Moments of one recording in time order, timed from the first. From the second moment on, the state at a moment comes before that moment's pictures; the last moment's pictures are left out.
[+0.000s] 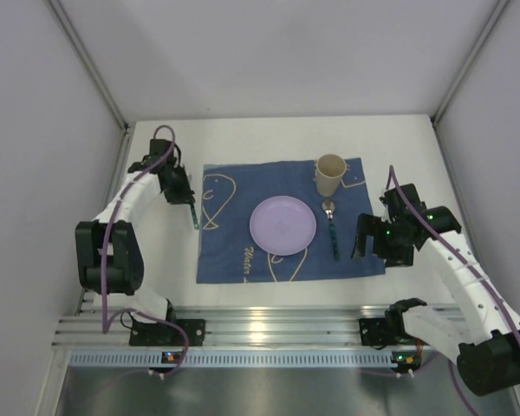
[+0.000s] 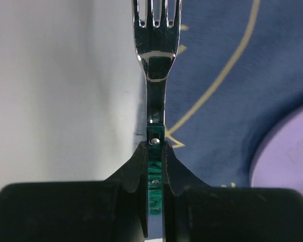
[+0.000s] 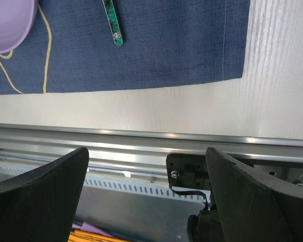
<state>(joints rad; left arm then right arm) 0.00 1.62 1.22 -0.66 0.09 -0.35 0.26 0.98 0.92 -1.18 -0.12 0.43</state>
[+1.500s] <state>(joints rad) -0.65 0.56 0.78 -0.27 -0.32 -0.46 0.26 0.17 0.89 -1.02 -0.28 0.60</state>
